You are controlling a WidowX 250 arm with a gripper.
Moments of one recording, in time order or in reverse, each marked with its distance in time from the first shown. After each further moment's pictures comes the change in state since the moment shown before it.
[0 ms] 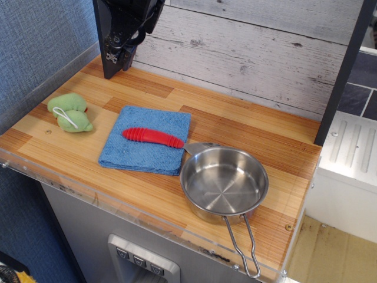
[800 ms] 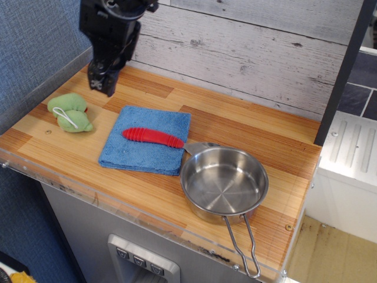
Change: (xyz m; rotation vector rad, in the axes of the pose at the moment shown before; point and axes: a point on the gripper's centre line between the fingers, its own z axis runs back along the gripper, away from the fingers) arm 0.013 0.028 -0.041 0.143 0.027 0.119
